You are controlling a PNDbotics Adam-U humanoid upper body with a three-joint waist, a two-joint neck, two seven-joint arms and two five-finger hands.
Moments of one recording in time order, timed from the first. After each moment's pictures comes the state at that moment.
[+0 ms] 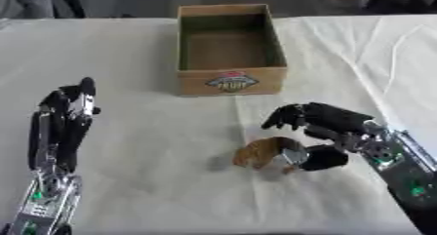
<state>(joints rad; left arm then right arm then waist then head) -0.20 0.18 -0.11 -1.71 0.04 -0.04 0.32 -0.39 -0.47 0.38 -1.69 0.68 -0.30 0.50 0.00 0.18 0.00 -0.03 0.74</state>
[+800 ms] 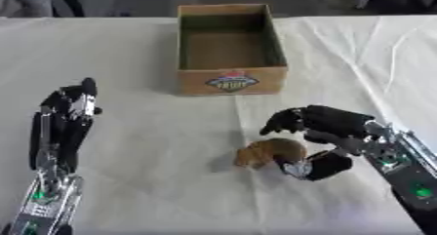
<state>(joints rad) -0.20 0.18 -0.11 -1.71 0.04 -0.04 0.32 -0.39 -0.50 0.39 -1.73 0.71 -0.31 0.56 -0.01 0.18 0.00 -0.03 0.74</state>
